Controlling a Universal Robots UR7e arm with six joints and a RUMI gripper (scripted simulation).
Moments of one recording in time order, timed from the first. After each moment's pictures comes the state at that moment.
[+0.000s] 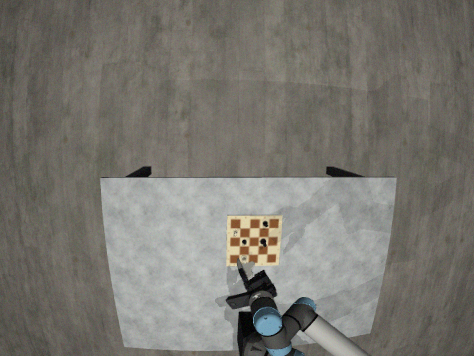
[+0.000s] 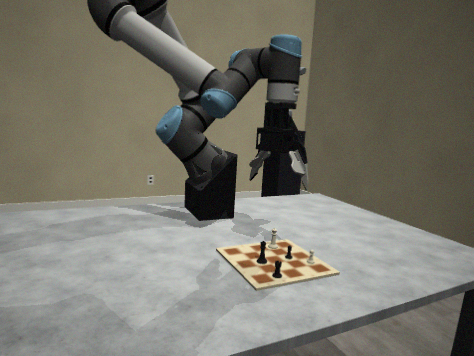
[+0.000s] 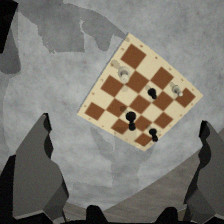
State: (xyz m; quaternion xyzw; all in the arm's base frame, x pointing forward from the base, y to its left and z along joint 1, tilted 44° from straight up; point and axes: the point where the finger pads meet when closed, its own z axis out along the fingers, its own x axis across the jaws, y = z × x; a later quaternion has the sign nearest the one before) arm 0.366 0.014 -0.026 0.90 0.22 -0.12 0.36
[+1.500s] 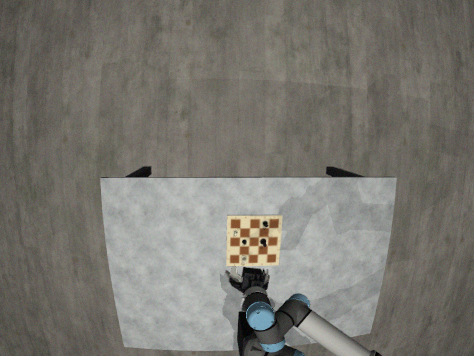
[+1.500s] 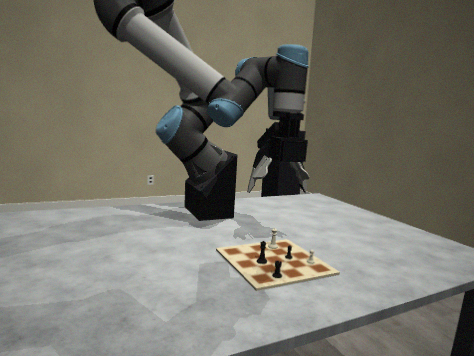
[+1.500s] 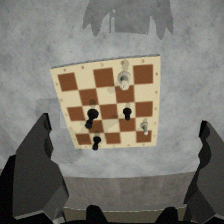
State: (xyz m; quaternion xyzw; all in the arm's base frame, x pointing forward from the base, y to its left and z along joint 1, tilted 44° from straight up) arm 0.361 0.001 -0.042 0.72 0.58 -0.27 0.27
